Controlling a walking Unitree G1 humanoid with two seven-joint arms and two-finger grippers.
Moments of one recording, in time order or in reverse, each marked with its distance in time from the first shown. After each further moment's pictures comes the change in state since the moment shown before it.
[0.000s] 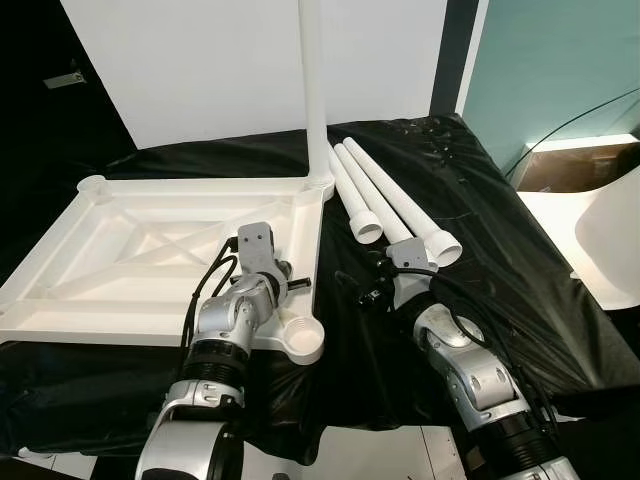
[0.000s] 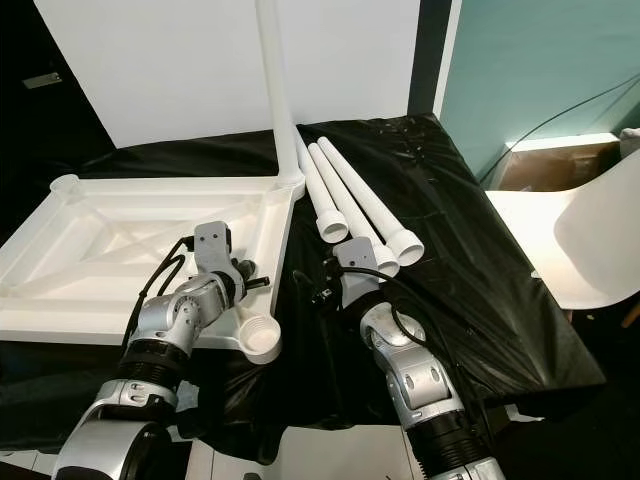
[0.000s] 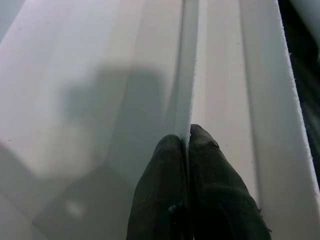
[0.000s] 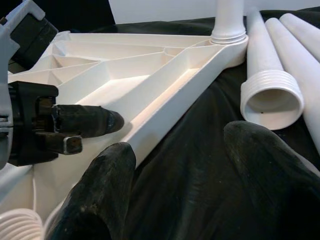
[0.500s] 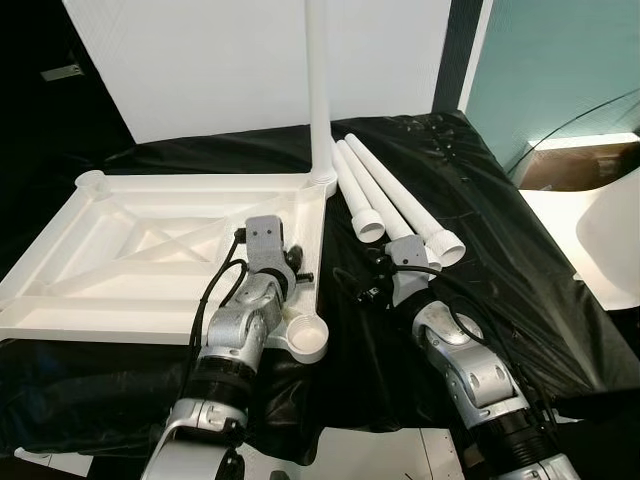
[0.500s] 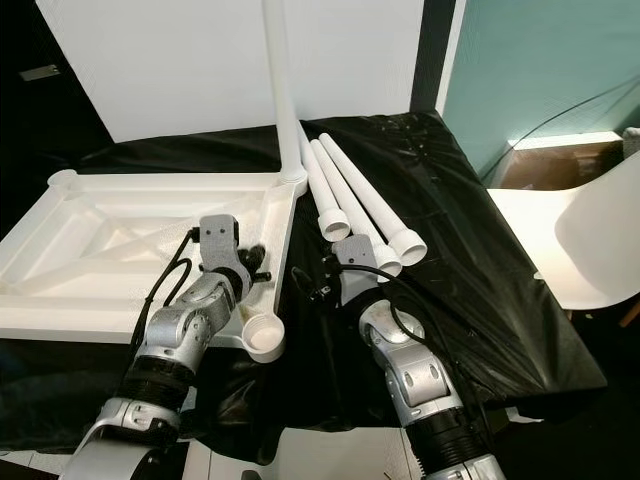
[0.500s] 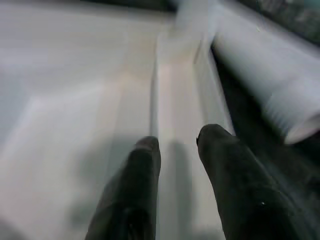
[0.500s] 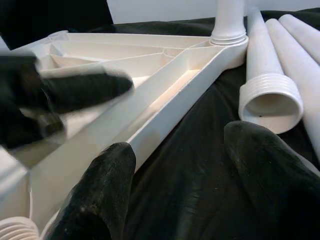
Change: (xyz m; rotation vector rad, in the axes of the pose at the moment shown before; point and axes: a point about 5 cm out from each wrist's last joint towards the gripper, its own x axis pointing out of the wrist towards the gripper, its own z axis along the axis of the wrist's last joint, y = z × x) left arm -0.020 -0.008 0.018 0.154 -0.291 -0.034; right arm 0.002 -0.001 0.004 -0.005 -0.011 0.001
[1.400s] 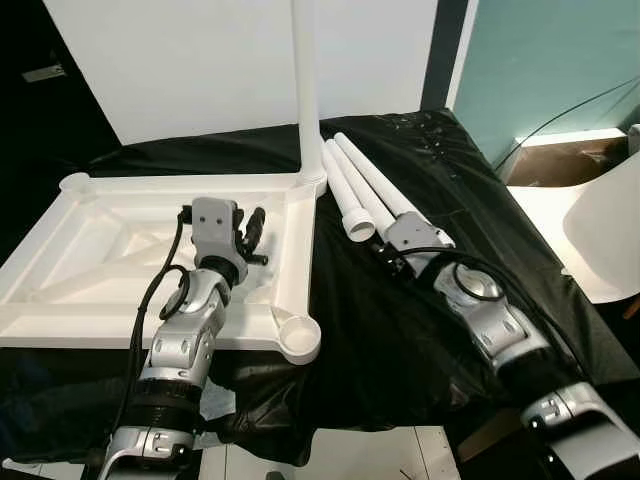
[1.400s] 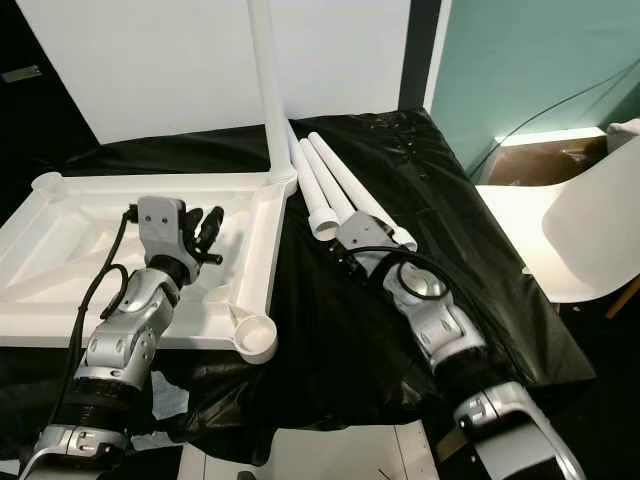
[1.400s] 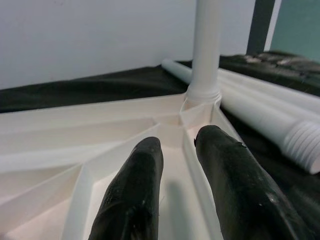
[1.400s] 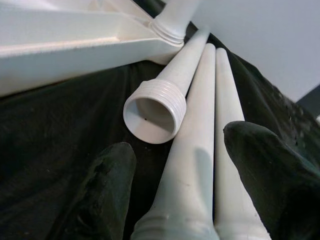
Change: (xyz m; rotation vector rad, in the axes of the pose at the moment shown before) left arm -0.027 0.045 0.023 0.227 -0.224 -0.061; right arm 0.028 -0.053 0.007 -0.664 0.095 -0.021
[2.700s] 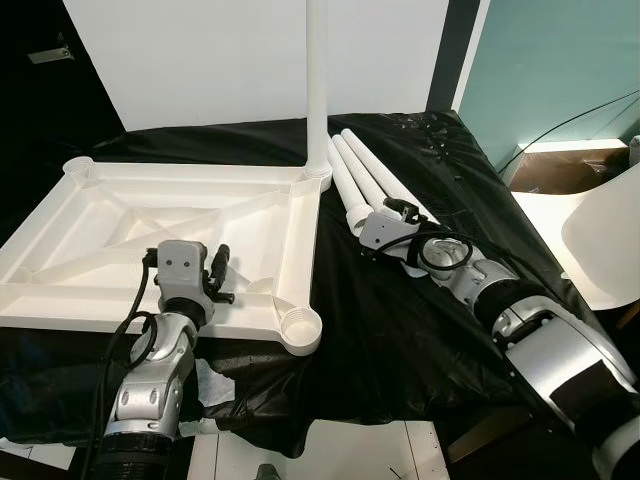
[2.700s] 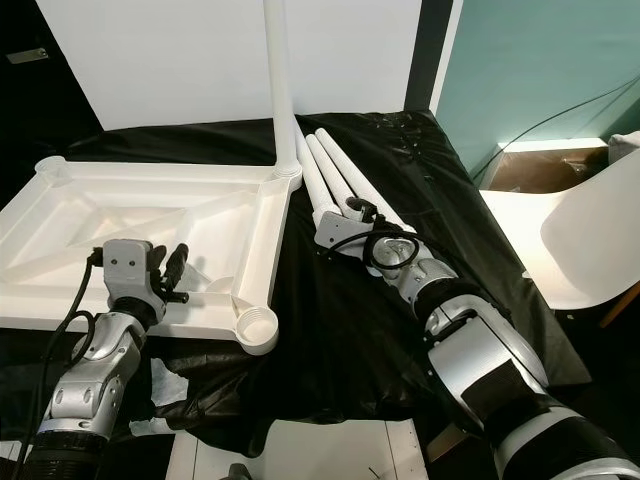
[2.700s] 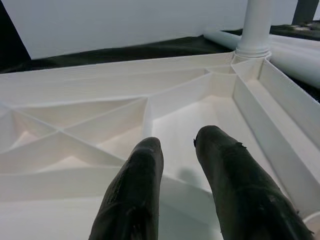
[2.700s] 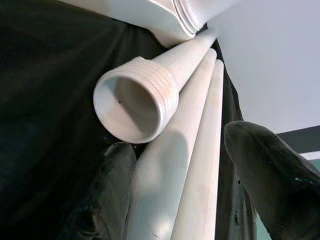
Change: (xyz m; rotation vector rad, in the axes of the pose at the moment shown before) left arm -0.043 0.027 -0.020 0.063 0.053 0.106; right arm 0.044 -0.005 -0.008 -0.441 0.077 0.040
